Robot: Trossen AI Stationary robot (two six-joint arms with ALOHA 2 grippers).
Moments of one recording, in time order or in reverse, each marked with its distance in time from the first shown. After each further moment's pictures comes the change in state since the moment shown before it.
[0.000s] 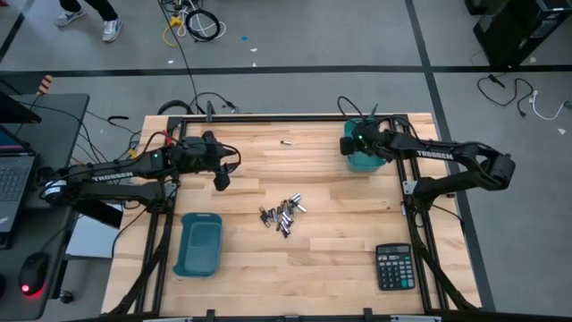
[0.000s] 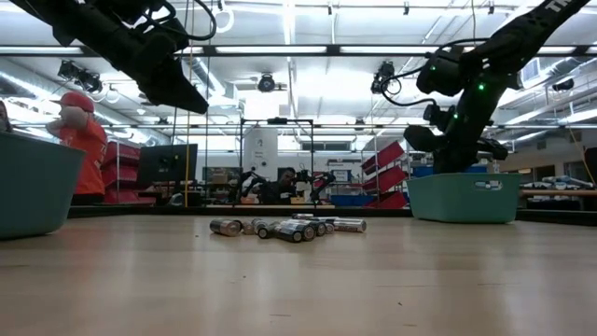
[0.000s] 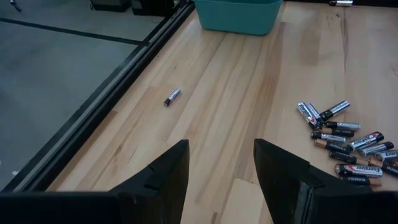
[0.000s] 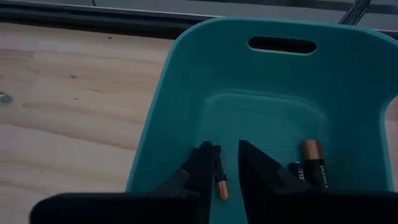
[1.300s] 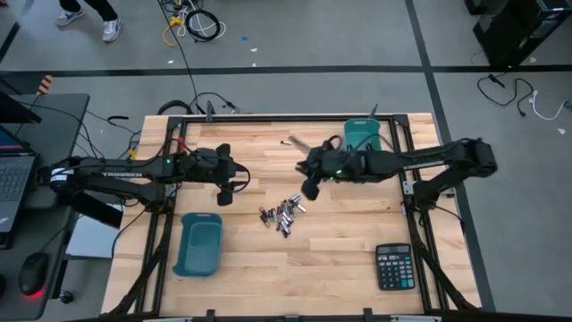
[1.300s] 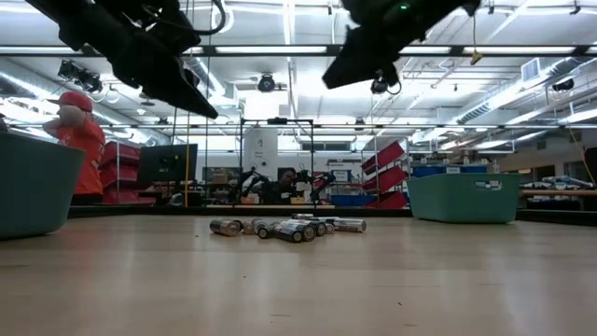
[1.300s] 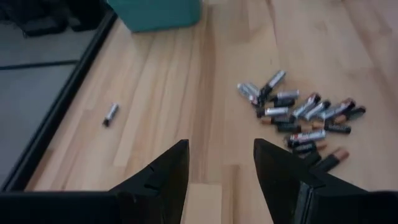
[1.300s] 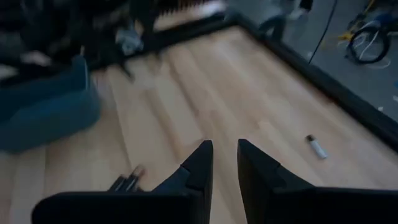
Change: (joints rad) left arm -0.154 0.123 0.006 0.068 0.072 0.145; right arm 0.590 0.210 0.437 0.153 -0.093 -0.396
